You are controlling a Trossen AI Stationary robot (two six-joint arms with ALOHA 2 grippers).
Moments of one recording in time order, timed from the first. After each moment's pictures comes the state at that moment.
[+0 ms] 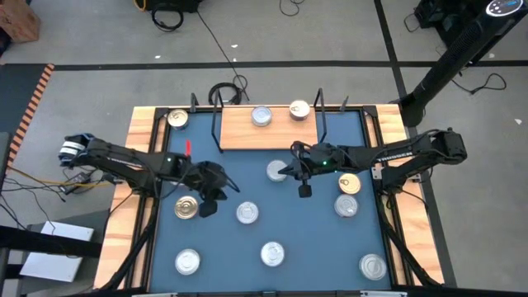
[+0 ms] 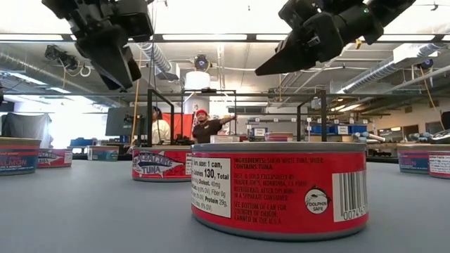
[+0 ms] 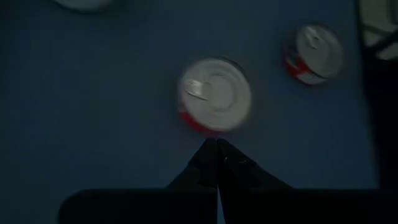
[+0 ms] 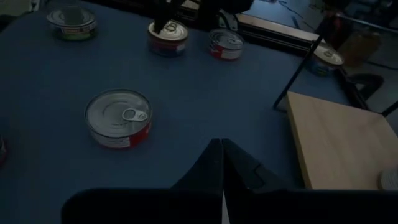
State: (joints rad) left arm -0.13 1.16 0.77 -0.48 0.13 -0.35; right arm -0.04 1.35 0.74 0.15 -0.02 -0.23
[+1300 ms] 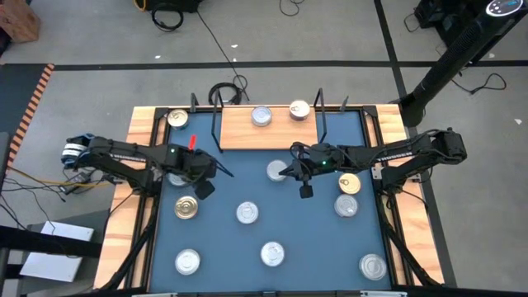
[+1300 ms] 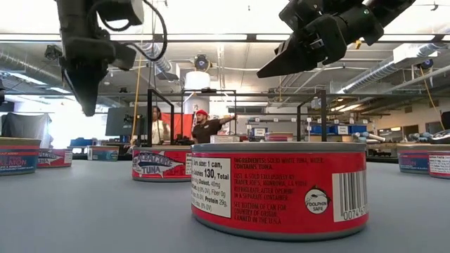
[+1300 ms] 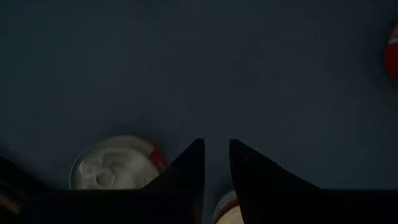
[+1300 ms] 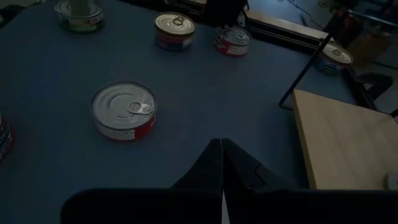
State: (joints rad) left arm -0.02 1.21 0.88 -1.07 -0.14 -0.69; right arm -0.04 1.35 0.74 0.13 -0.05 -0.26
